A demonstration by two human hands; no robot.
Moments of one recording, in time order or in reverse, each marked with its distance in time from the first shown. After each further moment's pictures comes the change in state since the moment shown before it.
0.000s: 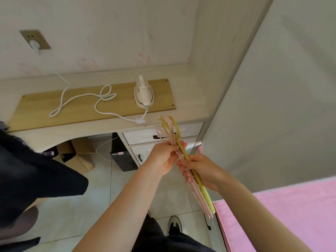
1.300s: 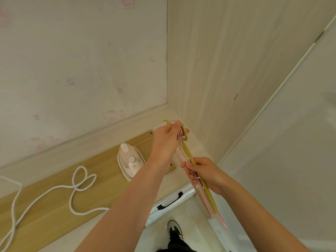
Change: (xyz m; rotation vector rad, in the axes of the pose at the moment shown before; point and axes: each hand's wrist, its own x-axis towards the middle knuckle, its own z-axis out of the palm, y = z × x) left_hand 0.156 0.232 0.099 0.661 -0.202 0.433; right_hand 0.176 -0.170 -0.036 0.127 0.390 -0.180
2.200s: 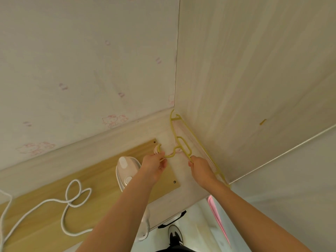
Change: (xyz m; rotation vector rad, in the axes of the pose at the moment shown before) left_hand 0.120 -0.097 -0.039 -0.421 0.222 -0.586; right_hand 0.155 0.015 -0.027 -1.097 0.276 -0.177
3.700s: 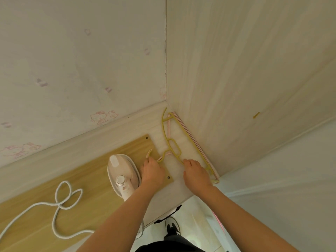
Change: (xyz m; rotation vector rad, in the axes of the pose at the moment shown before) left_hand 0.029 -0.054 -0.010 1.383 0.151 0.361; right_hand -0.026 0.016 0.028 -0.231 0.010 -0.110
